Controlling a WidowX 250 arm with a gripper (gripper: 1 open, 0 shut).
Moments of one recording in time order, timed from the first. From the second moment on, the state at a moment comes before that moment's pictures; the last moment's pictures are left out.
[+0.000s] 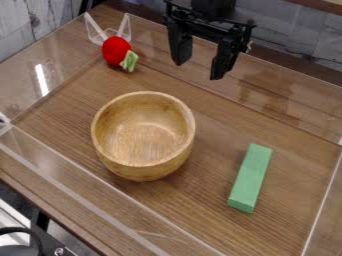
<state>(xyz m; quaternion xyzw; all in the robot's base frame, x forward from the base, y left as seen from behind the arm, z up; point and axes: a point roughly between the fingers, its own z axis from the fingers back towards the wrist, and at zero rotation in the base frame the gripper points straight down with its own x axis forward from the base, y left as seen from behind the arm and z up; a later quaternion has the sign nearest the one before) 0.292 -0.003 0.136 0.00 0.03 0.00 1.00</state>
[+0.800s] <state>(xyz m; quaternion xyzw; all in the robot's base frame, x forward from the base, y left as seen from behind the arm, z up) 0.303 0.056 0.098 -0.01 0.05 0.10 0.99</state>
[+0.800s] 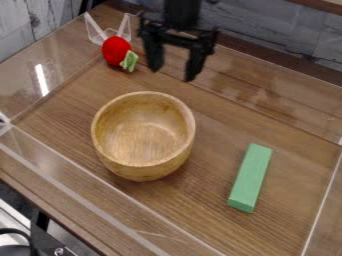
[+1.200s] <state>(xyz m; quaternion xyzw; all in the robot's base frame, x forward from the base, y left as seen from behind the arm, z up) 0.298 0.128 0.064 -0.03 0.03 0.15 0.99</state>
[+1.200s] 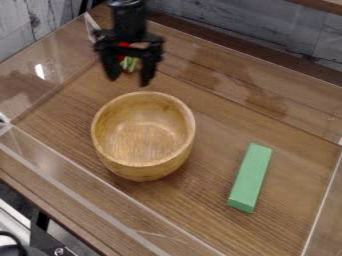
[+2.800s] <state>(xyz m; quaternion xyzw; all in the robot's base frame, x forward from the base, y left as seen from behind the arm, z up) 0.354 0.194 0.064 -0.06 -0.04 0.22 0.97</state>
